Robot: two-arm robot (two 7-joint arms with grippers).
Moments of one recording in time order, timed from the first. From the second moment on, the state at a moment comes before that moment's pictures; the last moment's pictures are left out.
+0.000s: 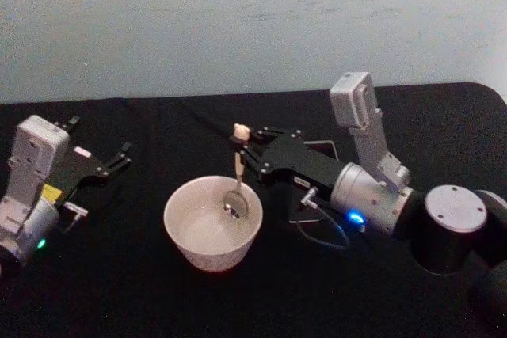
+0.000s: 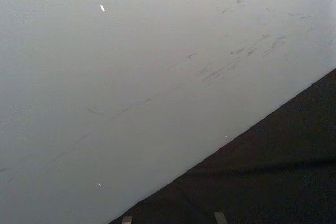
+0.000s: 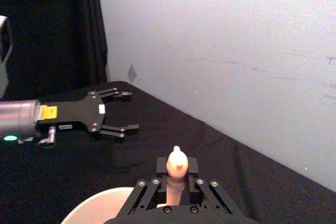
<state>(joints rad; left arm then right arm) -0.20 0.60 0.45 -1.41 -0.25 -0.12 0.03 0.34 0.32 -0.51 -1.41 0.38 0.02 0.49</state>
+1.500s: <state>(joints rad) -0.20 0.60 0.45 -1.41 -0.25 -0.12 0.03 0.38 0.26 -0.57 -1.37 0.39 0.03 0.46</state>
